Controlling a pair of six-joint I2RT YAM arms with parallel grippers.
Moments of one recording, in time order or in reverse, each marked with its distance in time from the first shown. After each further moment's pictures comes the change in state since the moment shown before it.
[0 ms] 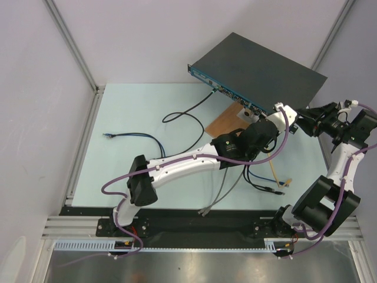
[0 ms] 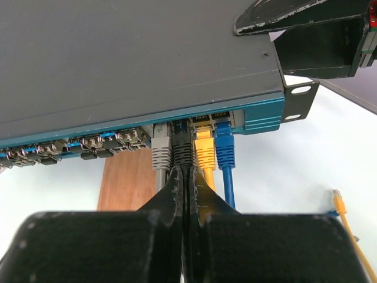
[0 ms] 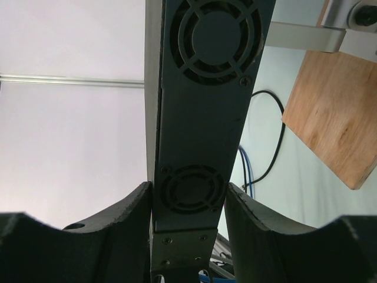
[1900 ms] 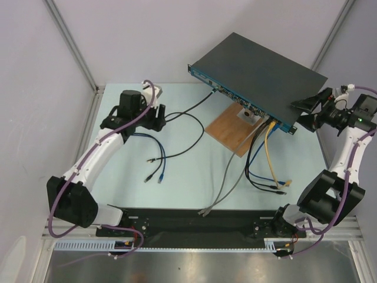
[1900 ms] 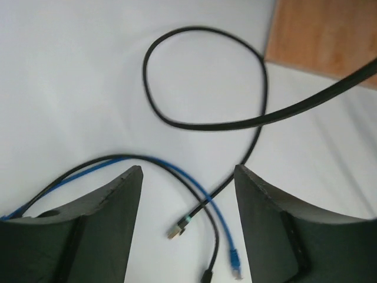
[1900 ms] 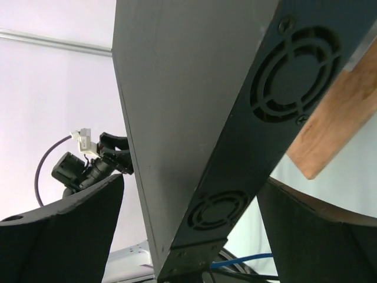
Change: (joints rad) left arm 0.917 -0.719 -0.899 -0.161 0.752 -0.007; right arm 0.064 0.100 0.281 -0.429 0.086 -0.412
